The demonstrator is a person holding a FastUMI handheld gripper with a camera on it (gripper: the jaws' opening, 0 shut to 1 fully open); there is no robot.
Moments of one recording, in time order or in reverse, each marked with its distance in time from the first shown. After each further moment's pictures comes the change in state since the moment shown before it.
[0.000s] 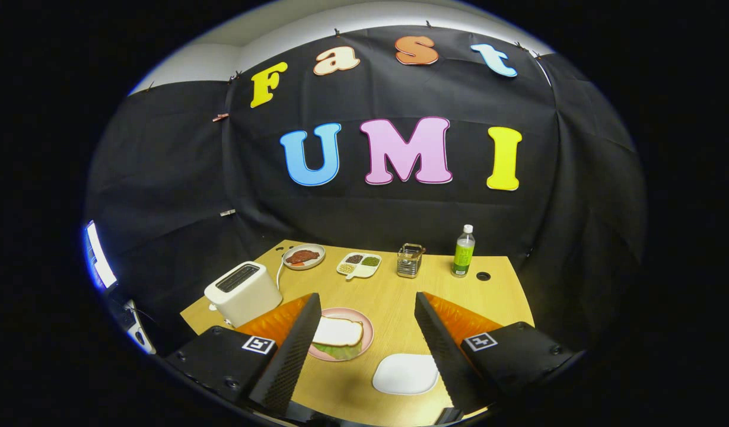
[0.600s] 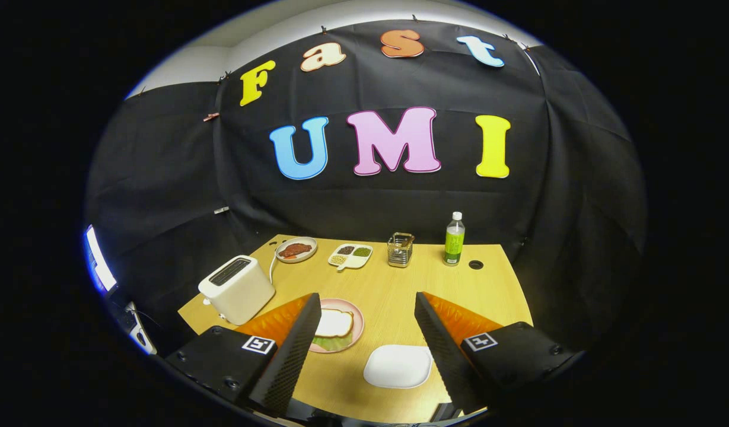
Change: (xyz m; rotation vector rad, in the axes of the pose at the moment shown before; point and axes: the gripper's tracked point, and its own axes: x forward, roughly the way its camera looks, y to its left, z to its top) arm -0.004 -0.030 -0.015 0.037 0.035 -0.021
